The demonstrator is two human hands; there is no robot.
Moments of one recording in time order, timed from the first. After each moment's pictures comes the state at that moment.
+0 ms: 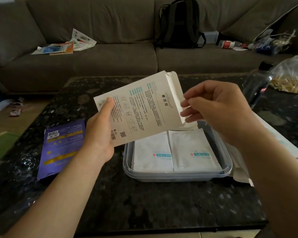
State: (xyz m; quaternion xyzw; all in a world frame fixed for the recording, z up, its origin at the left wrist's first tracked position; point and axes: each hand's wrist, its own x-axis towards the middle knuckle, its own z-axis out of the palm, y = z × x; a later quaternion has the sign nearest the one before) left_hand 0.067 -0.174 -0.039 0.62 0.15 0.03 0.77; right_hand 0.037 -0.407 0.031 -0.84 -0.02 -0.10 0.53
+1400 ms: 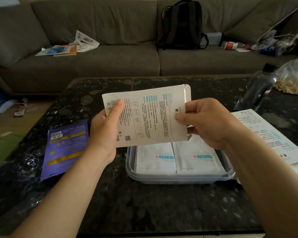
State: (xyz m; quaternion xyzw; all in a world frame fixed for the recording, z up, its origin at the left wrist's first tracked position) left_hand 0.066 -0.175 -0.041 0.66 0.07 0.06 0.75; right_hand 0.050 -0.392 0.014 -0.80 0.05 0.06 0.59
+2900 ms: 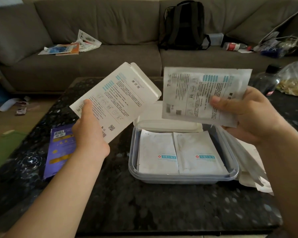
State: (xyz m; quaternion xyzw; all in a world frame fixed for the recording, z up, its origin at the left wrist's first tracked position) left_hand 0.076 -0.152 -0.037 0.51 0.26 0.14 0.81; right_hand 0.046 -0.451 0.024 -0.64 -0.06 0.01 0.76
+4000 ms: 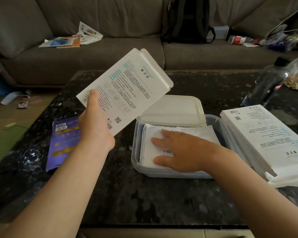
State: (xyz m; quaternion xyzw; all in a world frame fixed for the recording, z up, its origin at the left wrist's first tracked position) left_hand 0.074 -0.158 -0.033 0.51 0.24 0.12 0.82; right_hand 0.036 -0.360 -0.031 -0.95 -0.21 0.24 0.05
